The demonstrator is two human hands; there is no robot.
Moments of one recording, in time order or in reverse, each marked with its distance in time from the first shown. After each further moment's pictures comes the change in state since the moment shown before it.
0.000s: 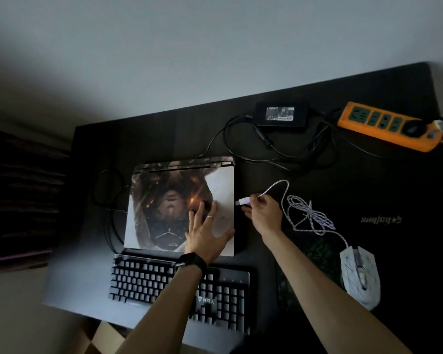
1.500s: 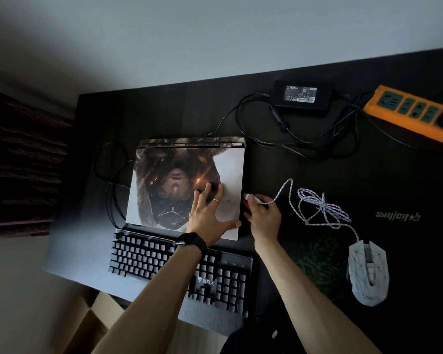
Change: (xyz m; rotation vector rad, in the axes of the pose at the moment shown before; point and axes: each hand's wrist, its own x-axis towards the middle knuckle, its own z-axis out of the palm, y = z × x) left_hand 0.004 -0.011 -0.002 0.033 -0.036 0.034; right_hand -0.037 0.039 0.016 0.265 0.100 0.087
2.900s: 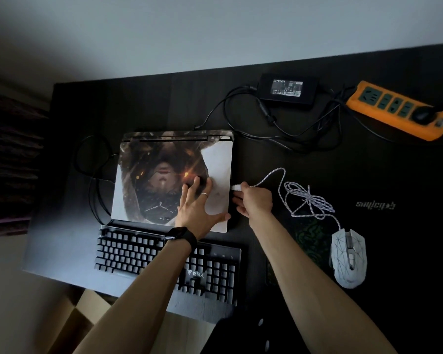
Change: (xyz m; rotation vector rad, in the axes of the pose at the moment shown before) left_hand -0.002 0.001 -0.002 0.018 0.020 0.011; right_hand 0.000 -0.056 0.013 -0.229 -0.016 0.324
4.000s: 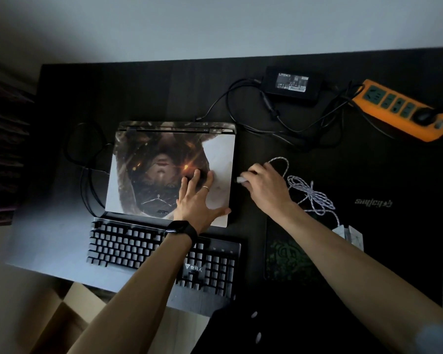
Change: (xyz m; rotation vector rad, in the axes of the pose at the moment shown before) left_hand -0.001 -0.001 -0.004 0.027 -0.009 0.031; right_hand 0.031 -0.011 -0.039 -1.427 0.066 -1.316
